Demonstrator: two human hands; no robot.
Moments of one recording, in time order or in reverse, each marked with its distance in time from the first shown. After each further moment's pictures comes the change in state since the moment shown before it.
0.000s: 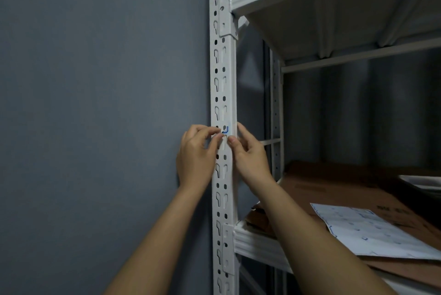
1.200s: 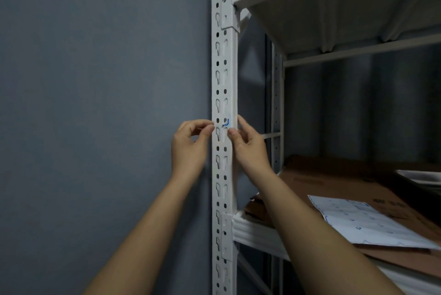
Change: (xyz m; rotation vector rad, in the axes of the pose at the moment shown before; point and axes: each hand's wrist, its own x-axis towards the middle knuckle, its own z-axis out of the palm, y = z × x) left_hand -0.003 0.015 -0.022 -0.296 -0.016 -0.175; right_hand -0.001 -0.003 0.000 -0.030 0.012 -0.013
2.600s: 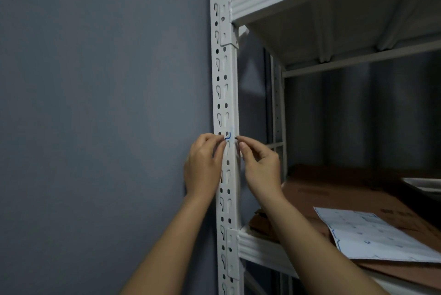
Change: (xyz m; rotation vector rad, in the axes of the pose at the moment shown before) left_hand -0.003 -0.014 0.019 0.405 -0.012 0.237; right_hand -0.017 -0.002 -0.008 0.019 0.170 -0.139
